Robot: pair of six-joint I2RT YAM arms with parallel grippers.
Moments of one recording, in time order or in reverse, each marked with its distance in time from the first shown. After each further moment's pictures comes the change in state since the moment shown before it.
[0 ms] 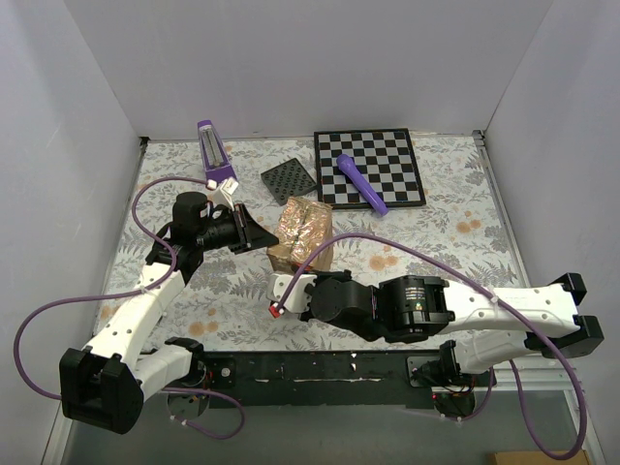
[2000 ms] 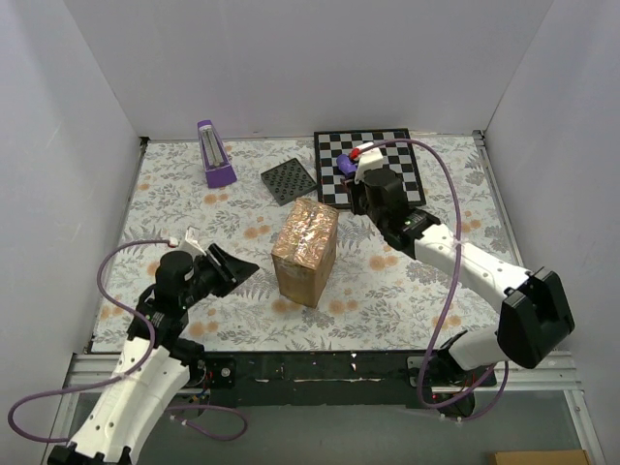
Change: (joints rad) left arm -0.043 -0.523 -0.310 -0.192 -0.428 -0.347; right arm -0.910 0.101 -0.335 0.732 -0.299 0.384
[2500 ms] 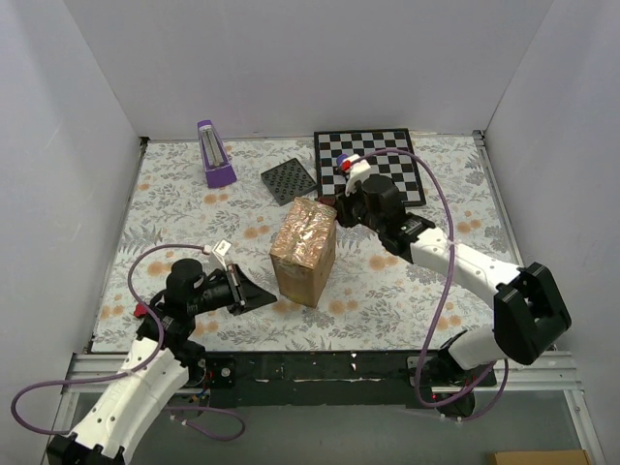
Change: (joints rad) left arm -0.066 -0.068 -0.121 0.112 0.393 -0.023; right arm -0.009 0.069 -0.039 0.093 -0.318 0.031
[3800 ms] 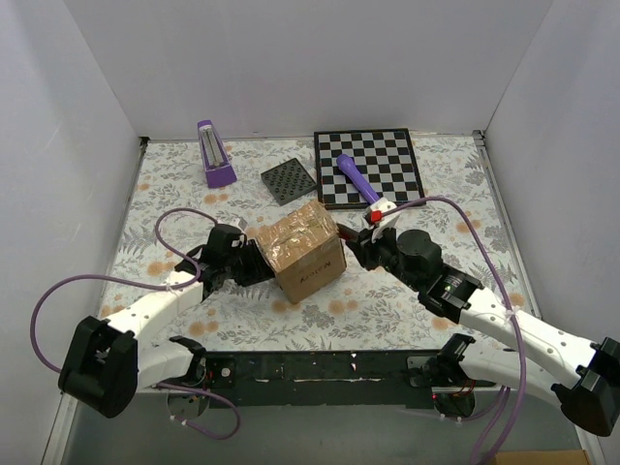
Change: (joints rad) left arm -0.085 0.658 0.194 0.077 -0.413 0.238; right arm 0.185 -0.549 -0.367 -0.050 0.112 -0.008
